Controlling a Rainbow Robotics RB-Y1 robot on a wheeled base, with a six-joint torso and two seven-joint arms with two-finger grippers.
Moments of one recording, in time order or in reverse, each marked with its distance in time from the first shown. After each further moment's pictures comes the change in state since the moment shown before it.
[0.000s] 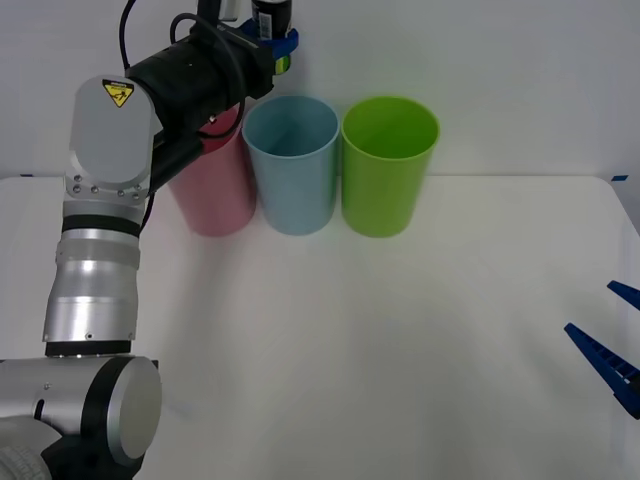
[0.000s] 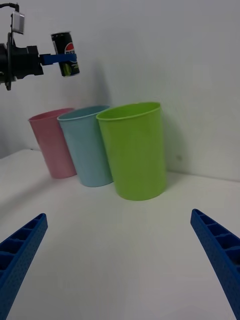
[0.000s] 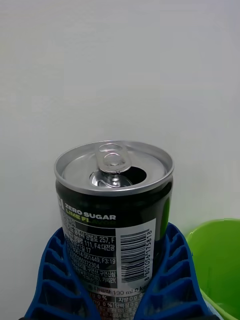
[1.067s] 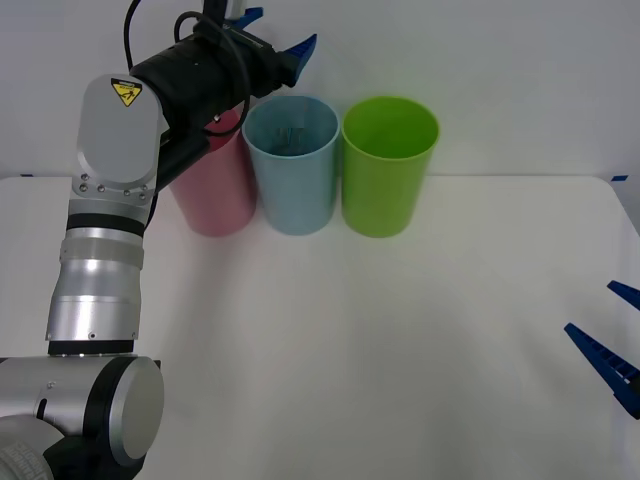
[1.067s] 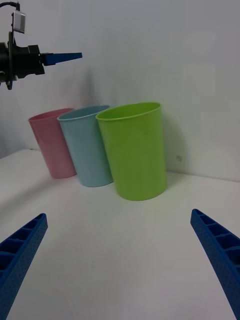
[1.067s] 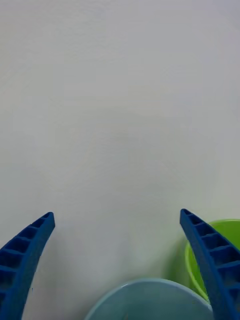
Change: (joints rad) right arm 0.000 0.000 0.000 0.000 0.000 0.000 0.000; left arm -0.002 -0.003 -0.011 0.000 -0.009 0.018 0.004
